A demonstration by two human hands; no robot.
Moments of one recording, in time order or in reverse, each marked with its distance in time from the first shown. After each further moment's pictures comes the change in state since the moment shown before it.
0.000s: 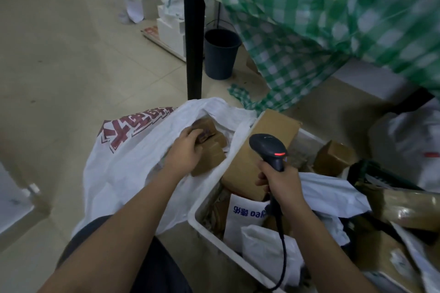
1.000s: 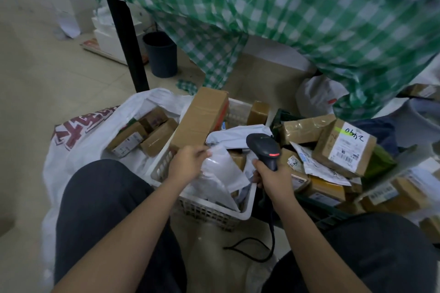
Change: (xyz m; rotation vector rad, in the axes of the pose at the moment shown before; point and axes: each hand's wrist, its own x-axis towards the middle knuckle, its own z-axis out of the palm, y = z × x) left_hand -0.168 0.154 0.058 -0.257 -0.223 0.028; right_hand -0.140 0.083 -0.158 0.196 0.238 0.026
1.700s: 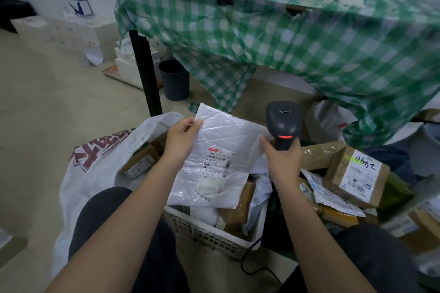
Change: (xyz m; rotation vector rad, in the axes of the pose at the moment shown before) left_hand 0.028 0.076 -0.085 -0.515 0.266 -0.007; right_hand 0.029 -0.083 0.027 0.173 0.146 -0.441
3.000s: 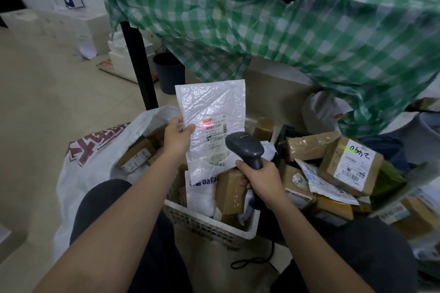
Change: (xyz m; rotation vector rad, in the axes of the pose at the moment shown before) left_hand 0.015 -0.033 0.013 -0.065 0.060 -0.144; right_hand -0.039 0.020 -0.013 -0.254 -0.414 0.273
